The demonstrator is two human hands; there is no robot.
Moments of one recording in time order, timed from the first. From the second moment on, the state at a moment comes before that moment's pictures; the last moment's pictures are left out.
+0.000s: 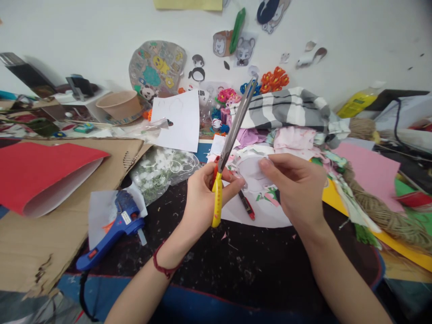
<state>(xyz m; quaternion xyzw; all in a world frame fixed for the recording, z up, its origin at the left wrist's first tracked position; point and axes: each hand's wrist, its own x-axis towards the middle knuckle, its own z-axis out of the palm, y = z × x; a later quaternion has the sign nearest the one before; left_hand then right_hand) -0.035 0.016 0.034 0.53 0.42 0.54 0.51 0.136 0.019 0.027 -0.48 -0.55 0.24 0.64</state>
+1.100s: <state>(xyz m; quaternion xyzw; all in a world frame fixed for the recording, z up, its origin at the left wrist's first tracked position) -0.035 0.016 0.030 0.54 0.42 0.52 0.52 0.139 0.023 0.024 -0.47 -0.52 0.21 0.68</state>
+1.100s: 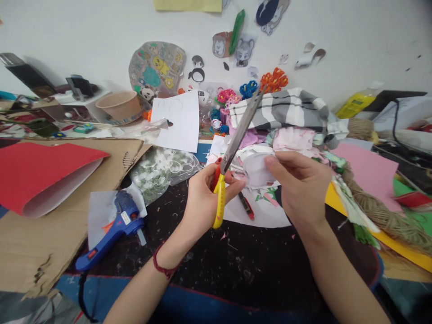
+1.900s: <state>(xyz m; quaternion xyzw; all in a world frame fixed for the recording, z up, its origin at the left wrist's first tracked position) -0.031 0.015 0.028 0.54 0.42 0.55 0.48 0.134 0.017 0.025 -0.48 -0.53 0.20 0.68</state>
